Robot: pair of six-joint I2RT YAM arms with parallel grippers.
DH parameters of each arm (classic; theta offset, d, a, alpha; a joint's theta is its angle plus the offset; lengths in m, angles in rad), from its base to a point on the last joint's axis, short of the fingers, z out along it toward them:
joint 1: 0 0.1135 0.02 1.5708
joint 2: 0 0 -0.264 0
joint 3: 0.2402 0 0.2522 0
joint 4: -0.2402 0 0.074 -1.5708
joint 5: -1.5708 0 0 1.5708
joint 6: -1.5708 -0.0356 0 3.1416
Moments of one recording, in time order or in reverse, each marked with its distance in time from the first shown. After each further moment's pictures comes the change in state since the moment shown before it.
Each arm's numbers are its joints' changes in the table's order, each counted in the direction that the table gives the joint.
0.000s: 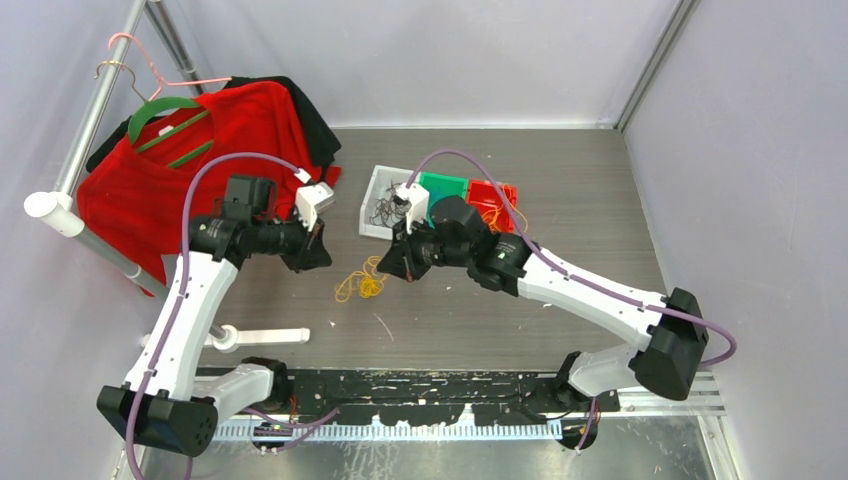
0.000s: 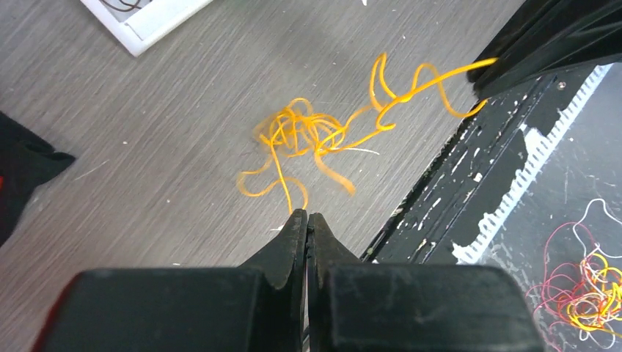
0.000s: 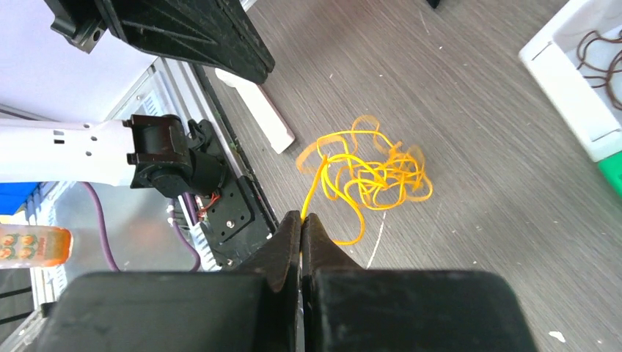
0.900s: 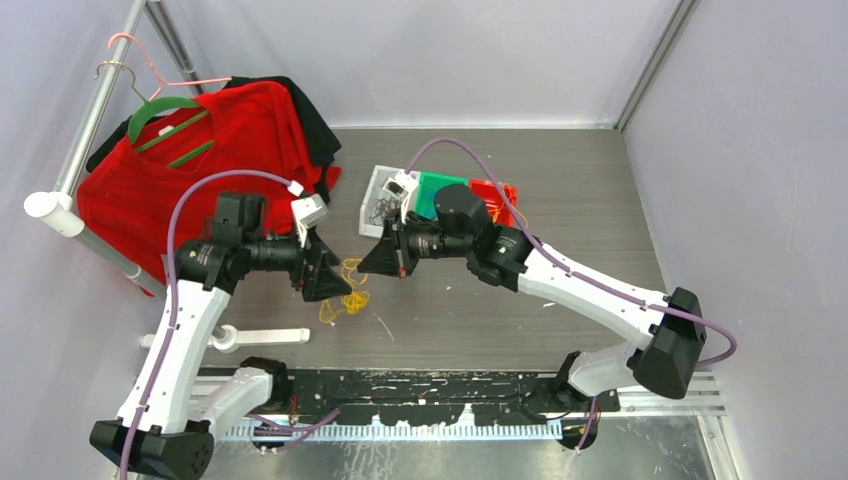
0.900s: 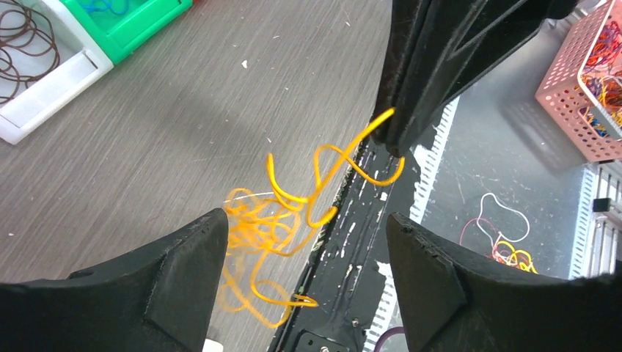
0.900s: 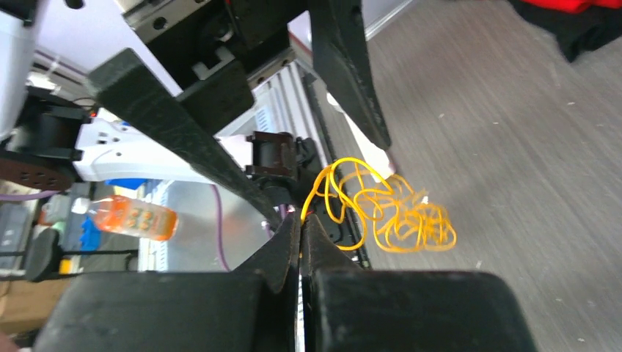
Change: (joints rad) left arm 0.002 0.143 -0.071 0.042 -0.299 0.057; right arm -0.002 0.010 0.067 0.093 0.204 -0.097
